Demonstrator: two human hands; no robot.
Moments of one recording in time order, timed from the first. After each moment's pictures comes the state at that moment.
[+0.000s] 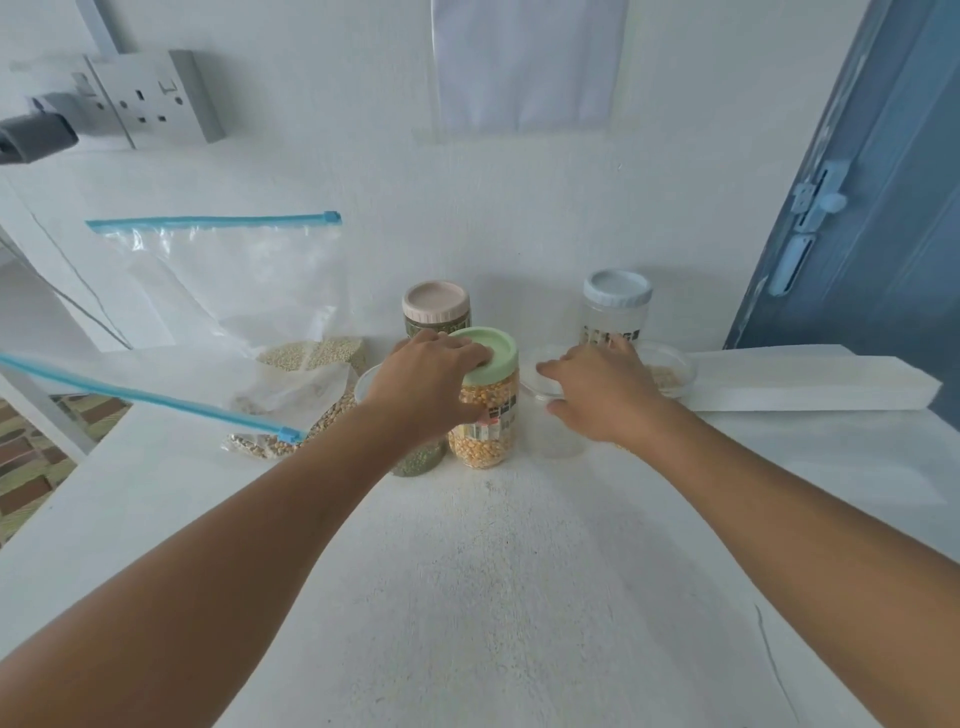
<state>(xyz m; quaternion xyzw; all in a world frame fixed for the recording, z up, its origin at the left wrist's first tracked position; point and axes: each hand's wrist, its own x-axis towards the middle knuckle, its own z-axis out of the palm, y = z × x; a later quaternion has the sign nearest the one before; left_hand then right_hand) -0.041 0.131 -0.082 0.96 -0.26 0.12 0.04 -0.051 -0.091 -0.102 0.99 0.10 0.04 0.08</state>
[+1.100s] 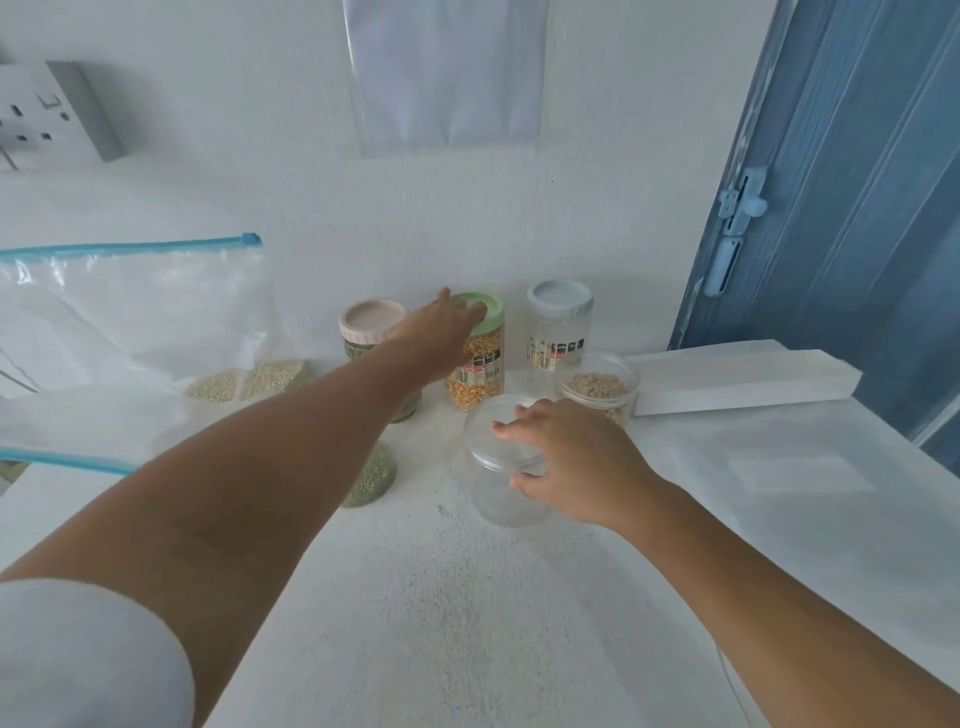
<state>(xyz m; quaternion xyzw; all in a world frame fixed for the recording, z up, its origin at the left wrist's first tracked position) 0.062 0.044 -0.076 0.96 -0.28 0.04 -0.02 -0.115 -0.109 -0.112 0.99 0.12 0.04 -0.09</state>
